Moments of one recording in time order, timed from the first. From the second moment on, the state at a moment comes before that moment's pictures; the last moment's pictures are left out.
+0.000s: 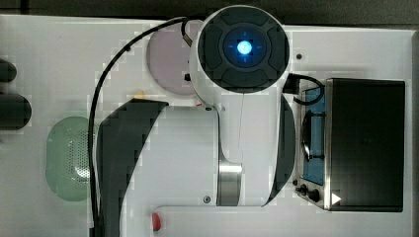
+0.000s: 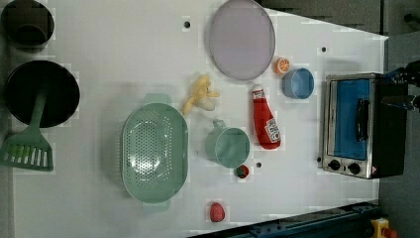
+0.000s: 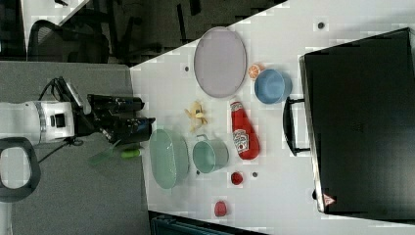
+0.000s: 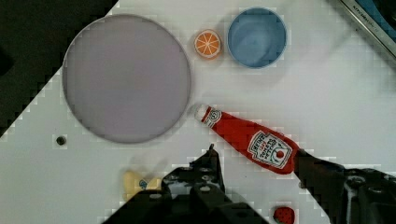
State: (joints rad) arm -0.02 -0.02 0.01 -1.78 0.01 0.21 0.04
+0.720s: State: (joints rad) arm -0.11 -0.20 0.10 -1.95 0.01 0.21 0.04
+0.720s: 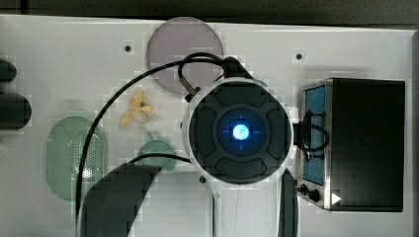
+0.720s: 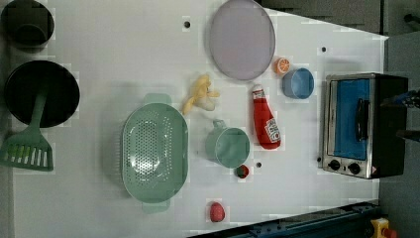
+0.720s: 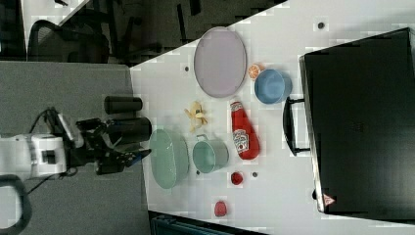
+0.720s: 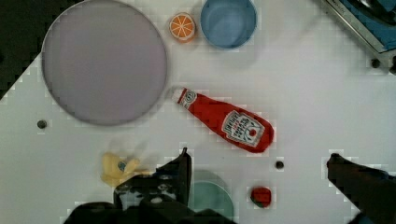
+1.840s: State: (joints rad) arm -0.12 -0.02 0.12 -2.42 0.01 0.79 -0.84
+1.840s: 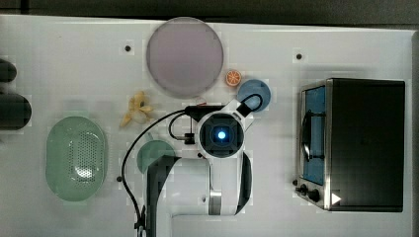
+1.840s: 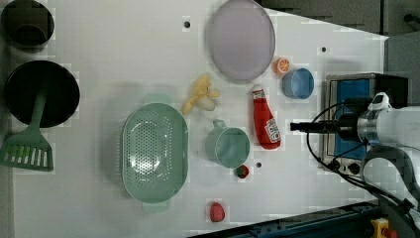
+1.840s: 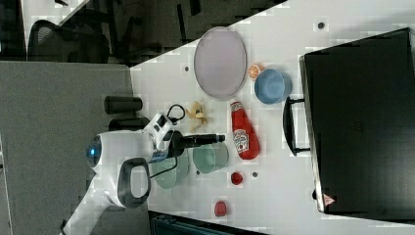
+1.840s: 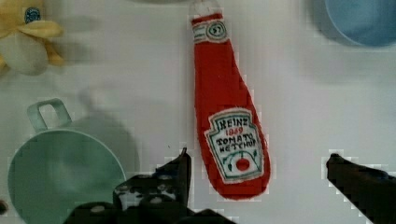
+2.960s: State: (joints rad) arm -0.12 0.36 0.14 -2.43 -0.09 1.07 -0.91
